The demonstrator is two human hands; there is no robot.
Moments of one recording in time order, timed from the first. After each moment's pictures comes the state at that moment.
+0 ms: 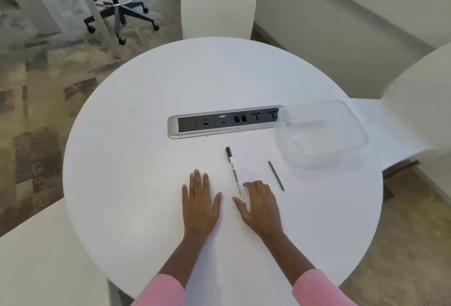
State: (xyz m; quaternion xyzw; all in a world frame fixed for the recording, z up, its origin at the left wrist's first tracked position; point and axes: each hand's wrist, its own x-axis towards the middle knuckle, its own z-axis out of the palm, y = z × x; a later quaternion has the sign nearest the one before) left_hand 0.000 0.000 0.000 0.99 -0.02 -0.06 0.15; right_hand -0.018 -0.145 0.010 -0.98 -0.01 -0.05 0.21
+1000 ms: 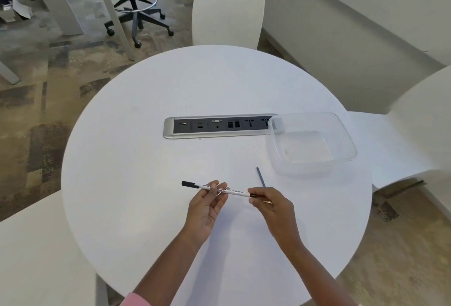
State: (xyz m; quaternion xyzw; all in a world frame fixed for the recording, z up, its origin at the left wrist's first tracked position) left_hand -0.007 -0.048 0.052 0.32 0.30 -0.14 0.89; right_hand -0.032 -0.204 0.075 -0.82 0.08 0.01 0.57
